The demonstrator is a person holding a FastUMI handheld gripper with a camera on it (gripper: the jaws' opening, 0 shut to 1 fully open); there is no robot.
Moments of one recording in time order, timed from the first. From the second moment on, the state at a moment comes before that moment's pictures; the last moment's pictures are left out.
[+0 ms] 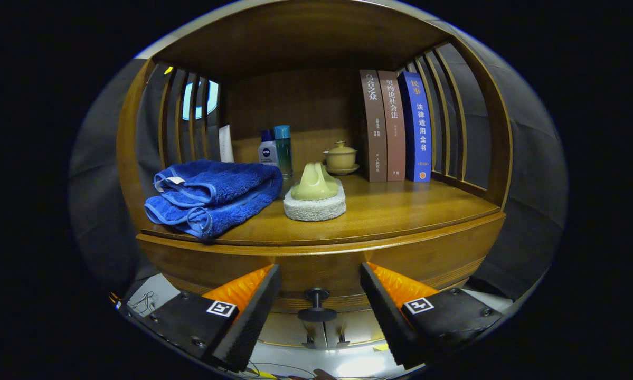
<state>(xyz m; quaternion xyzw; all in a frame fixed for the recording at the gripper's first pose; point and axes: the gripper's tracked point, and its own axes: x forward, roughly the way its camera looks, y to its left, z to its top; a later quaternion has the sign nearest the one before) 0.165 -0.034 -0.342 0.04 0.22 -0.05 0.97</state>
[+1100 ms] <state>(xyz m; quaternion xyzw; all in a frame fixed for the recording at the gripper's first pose) 0.083 -0.028 -0.181 0.02 0.11 -0.03 0.99</state>
